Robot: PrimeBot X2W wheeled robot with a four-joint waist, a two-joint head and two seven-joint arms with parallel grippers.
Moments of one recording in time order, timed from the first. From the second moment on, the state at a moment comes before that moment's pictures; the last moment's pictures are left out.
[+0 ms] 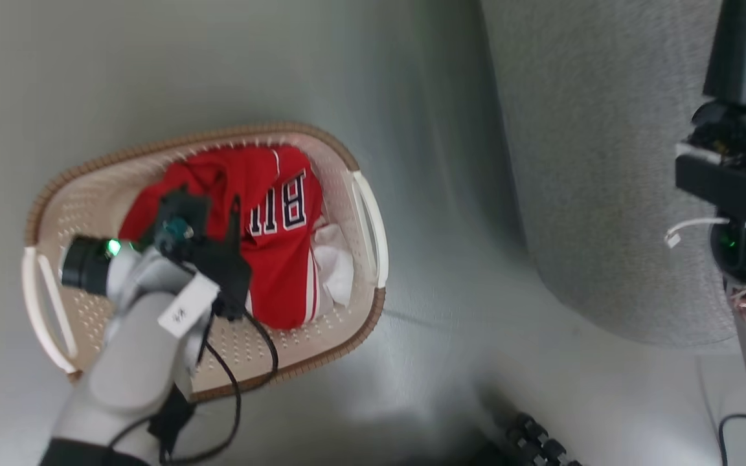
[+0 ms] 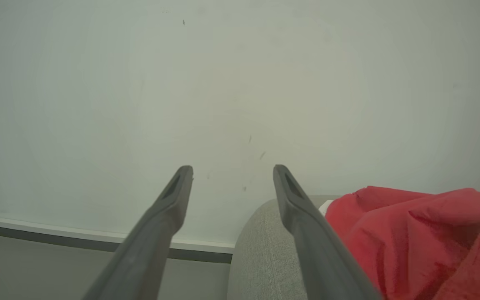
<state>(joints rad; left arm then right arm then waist) -0.69 0.11 -0.33 0.76 -0.17 0.06 -0.02 -0.69 -0.29 0.22 -0.17 0.30 -0.07 -0.26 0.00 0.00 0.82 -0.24</state>
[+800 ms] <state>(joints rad) -0.89 0.14 -0.35 0.94 -0.11 0.06 -0.05 -0.81 -0.26 0.24 -0.15 0.25 -0.05 -0.26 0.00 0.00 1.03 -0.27</state>
